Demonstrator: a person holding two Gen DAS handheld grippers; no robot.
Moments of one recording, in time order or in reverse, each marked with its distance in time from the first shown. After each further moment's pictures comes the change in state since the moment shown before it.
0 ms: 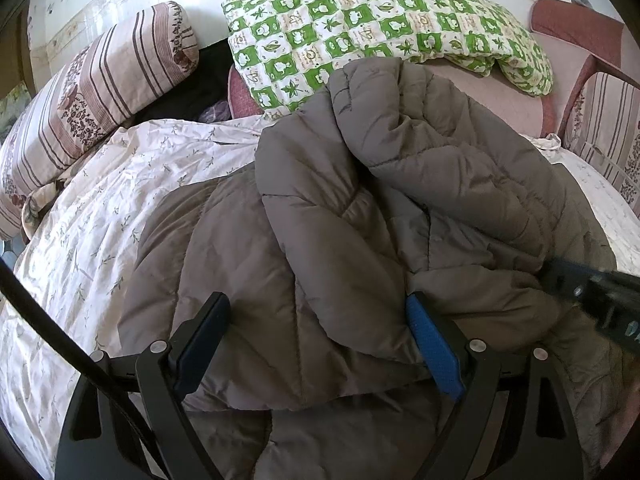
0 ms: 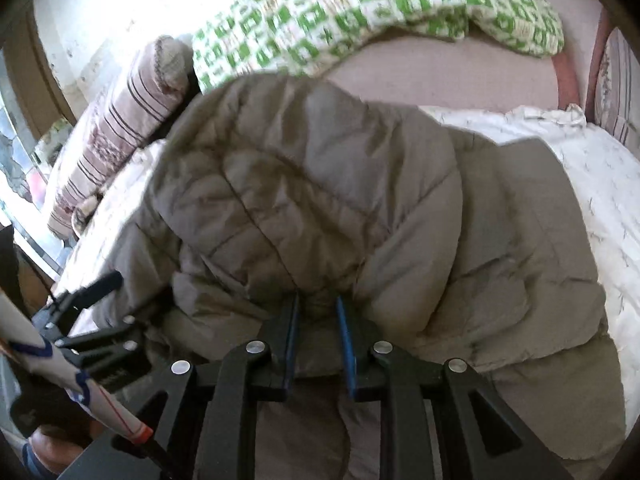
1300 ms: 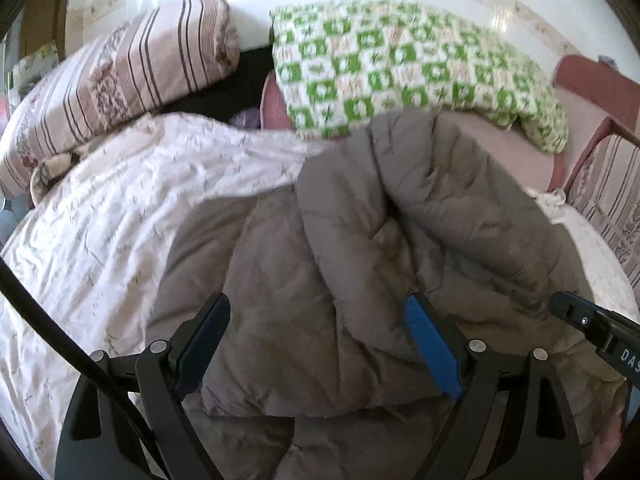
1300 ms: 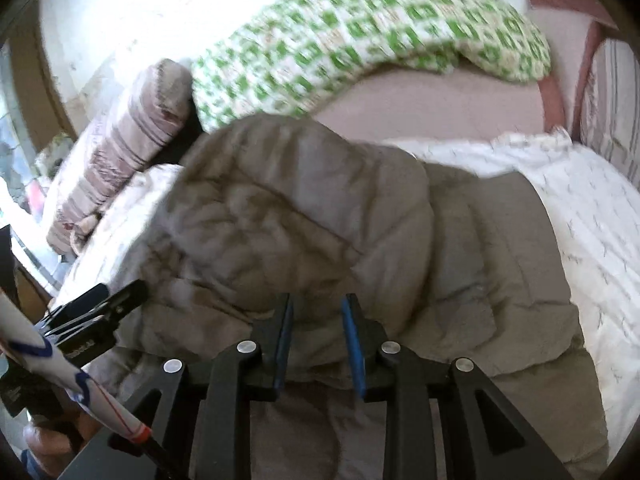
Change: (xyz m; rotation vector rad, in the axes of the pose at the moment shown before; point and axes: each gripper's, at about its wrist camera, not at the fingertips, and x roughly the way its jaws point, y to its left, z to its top) left arm -0.022 0.032 0.008 -0.159 -0.085 -0.028; right arm -0.031 0.007 0.008 -0.015 -0.109 -0.016
